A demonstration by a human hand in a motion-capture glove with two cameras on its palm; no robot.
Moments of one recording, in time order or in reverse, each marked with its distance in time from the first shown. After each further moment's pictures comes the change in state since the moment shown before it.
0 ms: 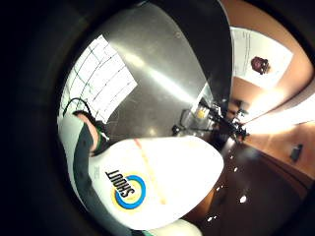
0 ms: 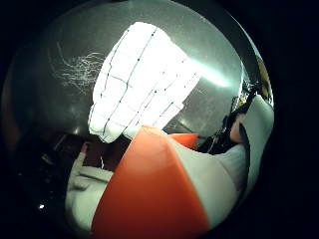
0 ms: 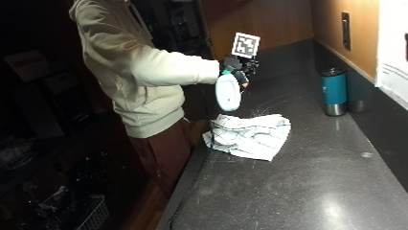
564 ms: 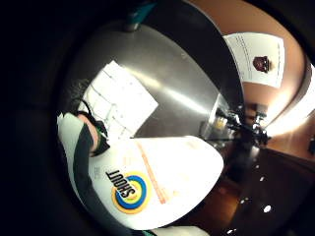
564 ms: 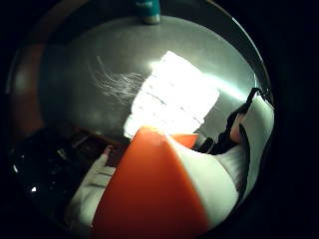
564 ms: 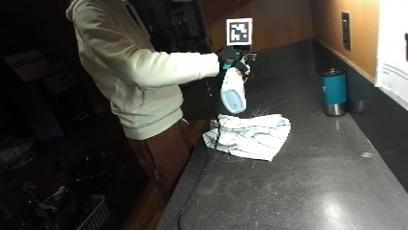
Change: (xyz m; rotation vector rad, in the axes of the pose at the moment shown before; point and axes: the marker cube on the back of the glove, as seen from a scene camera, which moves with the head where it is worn) arm 0.105 0.029 -0.074 0.110 0.660 -0.062
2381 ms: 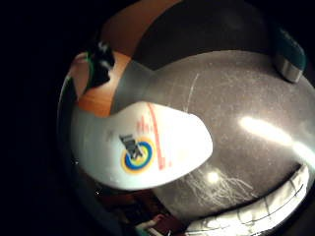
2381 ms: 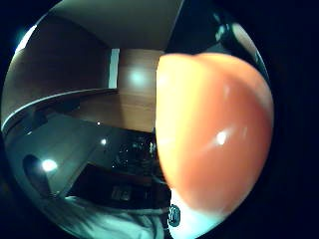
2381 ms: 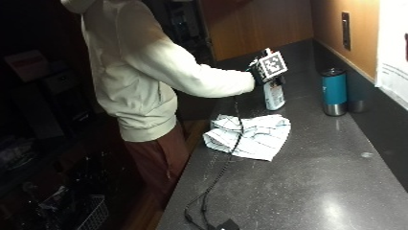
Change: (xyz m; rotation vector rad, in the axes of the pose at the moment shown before) arm -0.244 -0.152 0.025 0.270 -1.338 -0.367
